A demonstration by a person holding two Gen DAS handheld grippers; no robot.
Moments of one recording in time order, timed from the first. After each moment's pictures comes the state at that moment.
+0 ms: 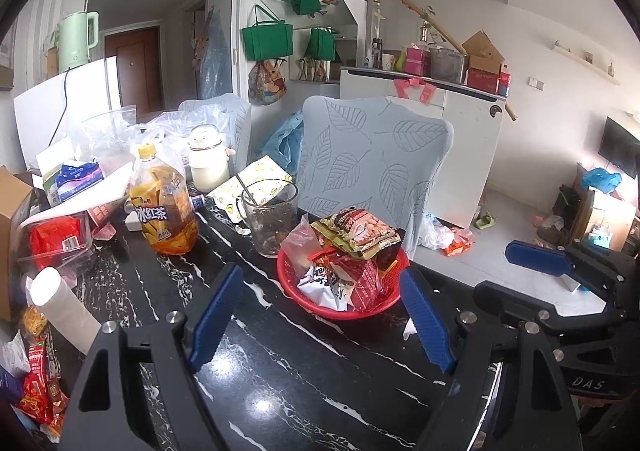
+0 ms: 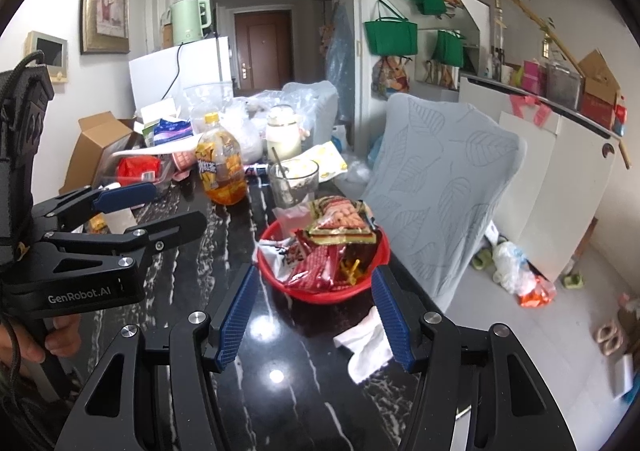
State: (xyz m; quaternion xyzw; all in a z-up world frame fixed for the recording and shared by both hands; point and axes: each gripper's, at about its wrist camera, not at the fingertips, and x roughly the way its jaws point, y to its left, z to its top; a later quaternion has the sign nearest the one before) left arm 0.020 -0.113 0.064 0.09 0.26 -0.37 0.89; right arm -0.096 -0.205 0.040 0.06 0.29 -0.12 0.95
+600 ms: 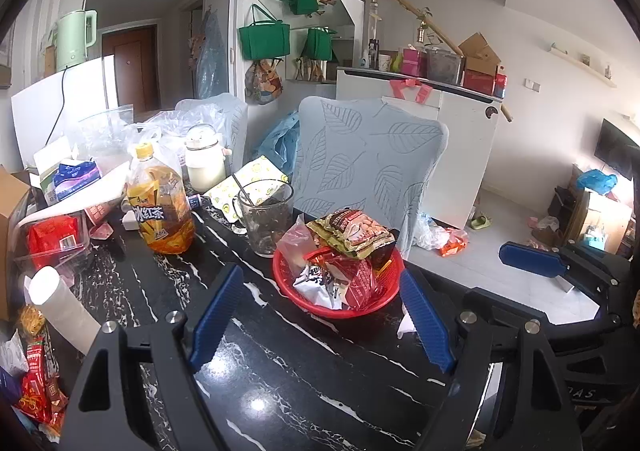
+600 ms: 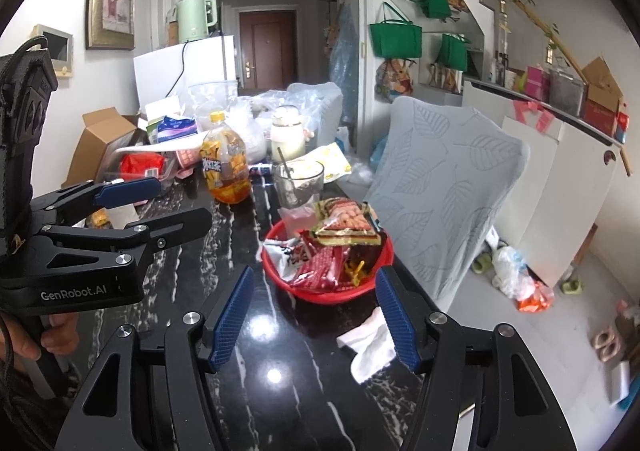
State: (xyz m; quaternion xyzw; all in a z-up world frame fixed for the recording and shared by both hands) left arm 0.020 -0.111 0.066 0.08 0.27 -0.38 0.88; right arm -0.097 -0.200 0.042 0.05 0.29 -0.12 0.95
